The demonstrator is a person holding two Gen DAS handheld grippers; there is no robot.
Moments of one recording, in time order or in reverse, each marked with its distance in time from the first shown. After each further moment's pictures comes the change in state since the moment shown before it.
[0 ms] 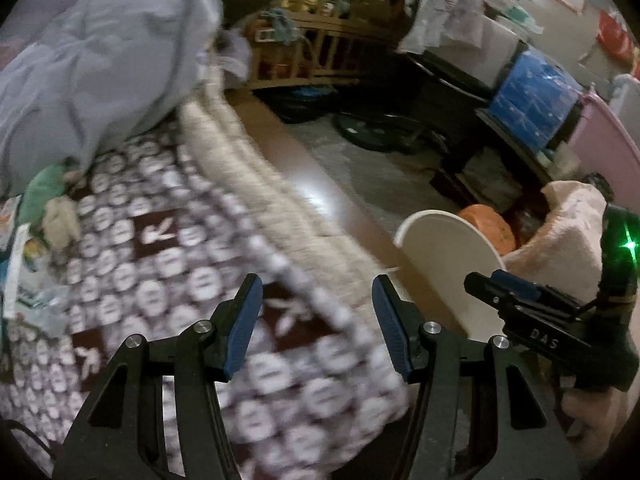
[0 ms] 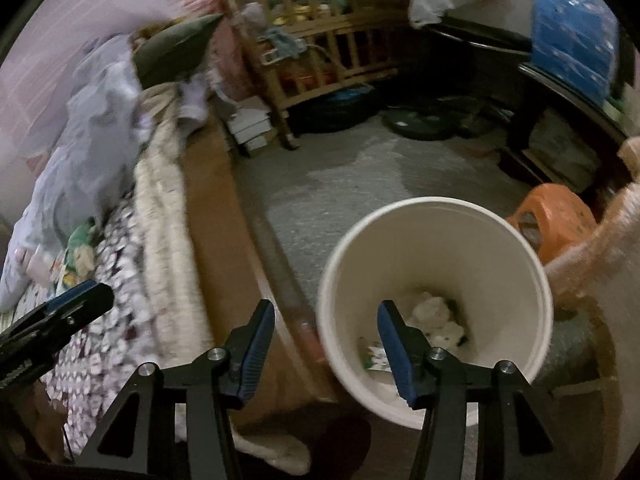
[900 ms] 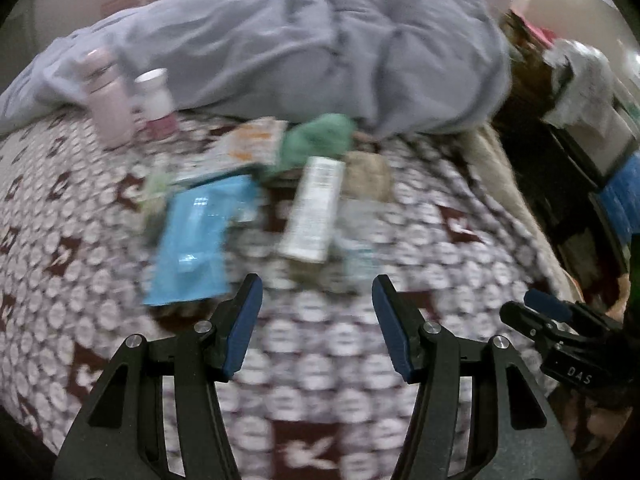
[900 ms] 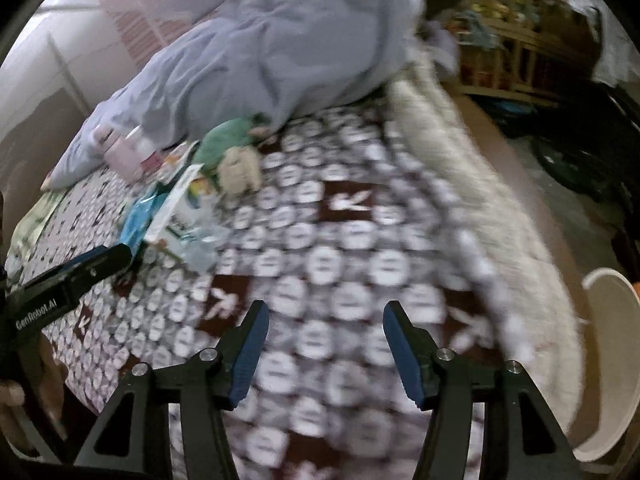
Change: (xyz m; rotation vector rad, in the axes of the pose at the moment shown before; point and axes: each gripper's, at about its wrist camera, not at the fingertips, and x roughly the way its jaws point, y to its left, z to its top) left arm -0.098 0.233 -0.063 -0.341 -0.050 0.310; right arm 0.051 0.244 -0.029 -0.380 0.128 0.248
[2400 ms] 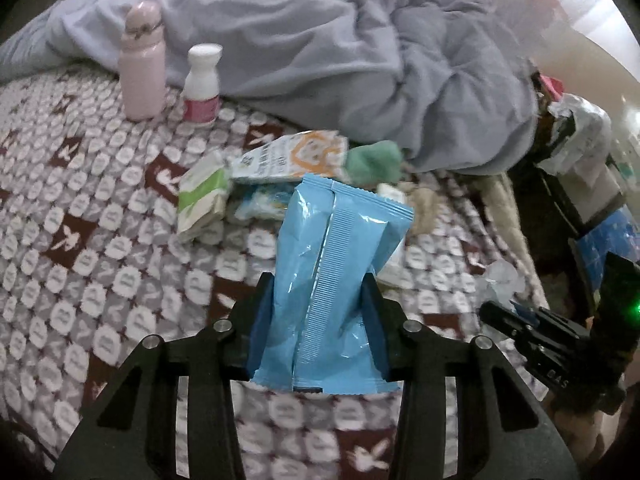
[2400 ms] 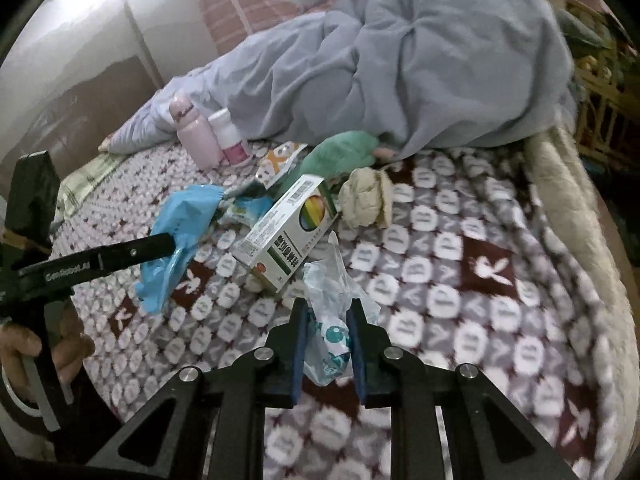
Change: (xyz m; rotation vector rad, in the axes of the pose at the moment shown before) left arm -0.005 0.070 0.011 -0.122 -0.013 -0.135; right arm 0.024 0.073 0.021 -0.183 -0.066 0.178
